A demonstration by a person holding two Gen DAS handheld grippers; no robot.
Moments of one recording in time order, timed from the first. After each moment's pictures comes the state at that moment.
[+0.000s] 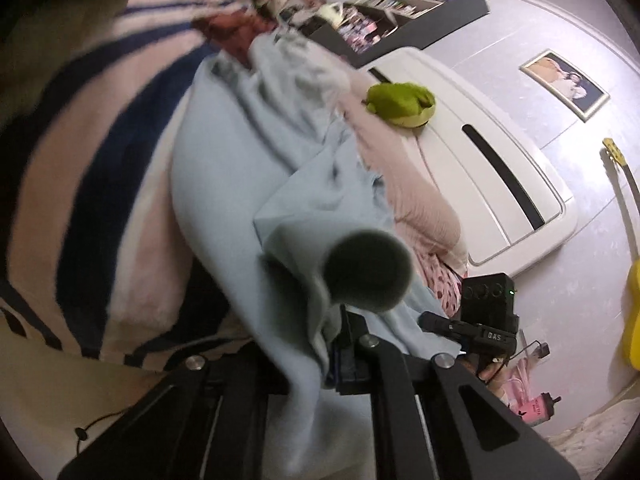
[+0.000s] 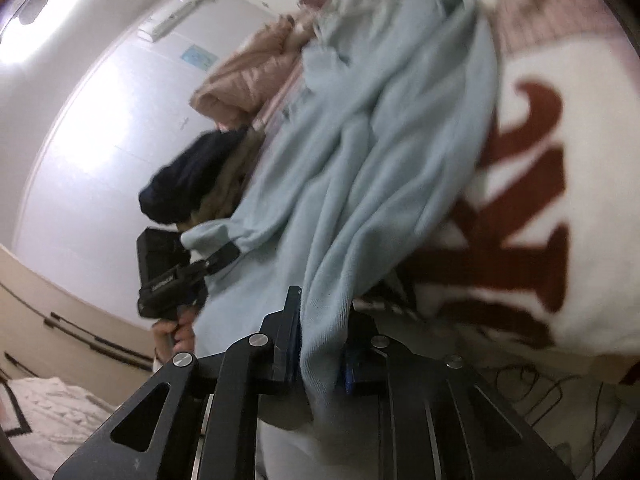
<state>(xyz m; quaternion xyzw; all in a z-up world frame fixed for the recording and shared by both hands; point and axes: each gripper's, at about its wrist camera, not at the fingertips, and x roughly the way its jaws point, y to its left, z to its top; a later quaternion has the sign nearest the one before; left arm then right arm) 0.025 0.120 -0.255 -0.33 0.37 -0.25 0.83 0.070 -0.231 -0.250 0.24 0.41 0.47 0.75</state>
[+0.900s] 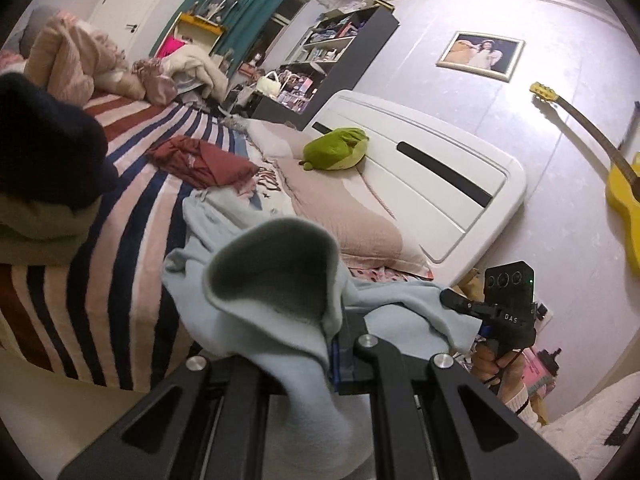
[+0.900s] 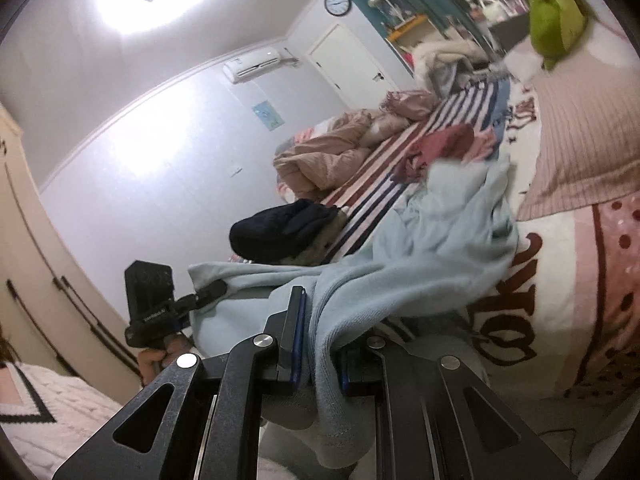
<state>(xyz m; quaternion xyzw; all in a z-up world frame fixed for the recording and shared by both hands) -0.143 0.094 -0.108 -0.22 0.25 -0.25 0.91 -0.086 -0.278 -0.132 0.20 0.24 0.48 0.82</state>
